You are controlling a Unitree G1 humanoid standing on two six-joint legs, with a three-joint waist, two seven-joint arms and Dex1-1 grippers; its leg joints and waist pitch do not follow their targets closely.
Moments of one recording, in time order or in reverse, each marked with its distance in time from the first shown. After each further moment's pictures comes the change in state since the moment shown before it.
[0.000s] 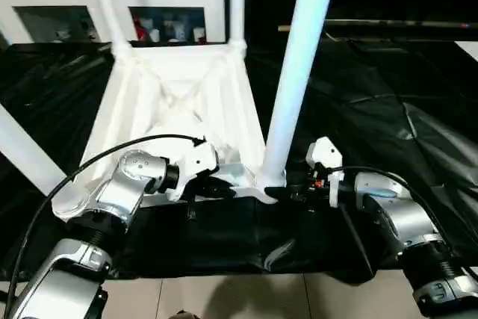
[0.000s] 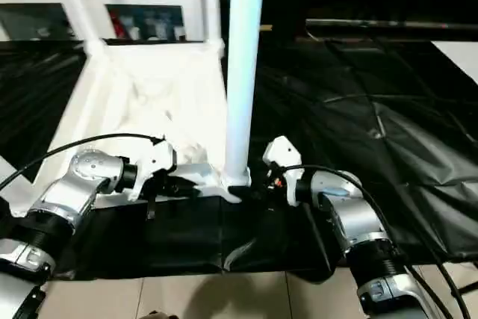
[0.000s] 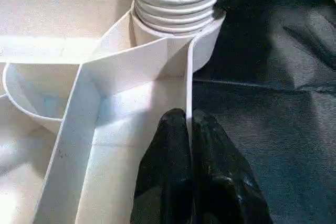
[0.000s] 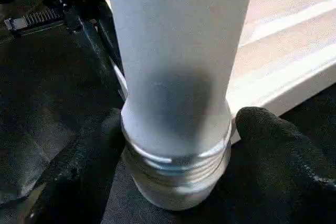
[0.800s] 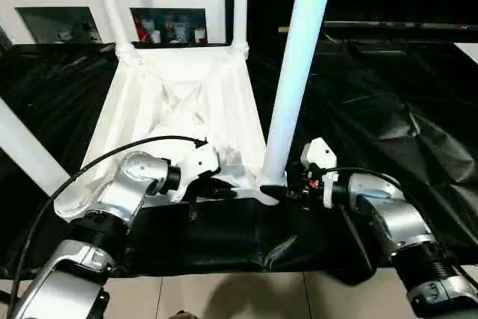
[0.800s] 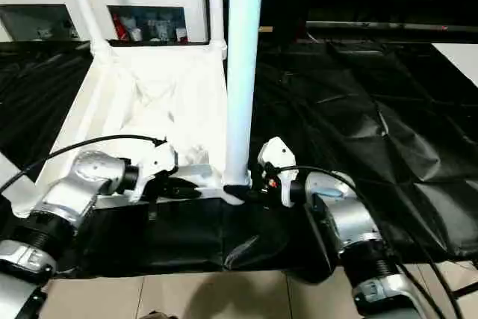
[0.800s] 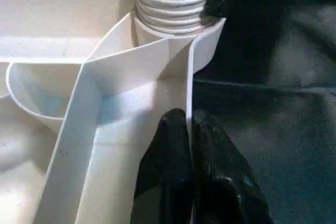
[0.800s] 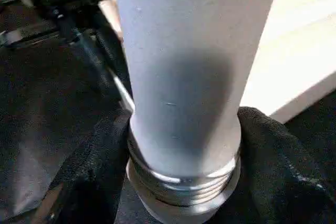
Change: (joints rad) left arm -0.010 -0.037 0.001 0.024 0.035 0.002 0.091; right arm 0.000 0.062 -0.026 0.034 -0.009 0.005 -0.103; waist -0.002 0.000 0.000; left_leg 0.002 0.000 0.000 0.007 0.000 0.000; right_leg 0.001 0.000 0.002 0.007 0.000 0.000
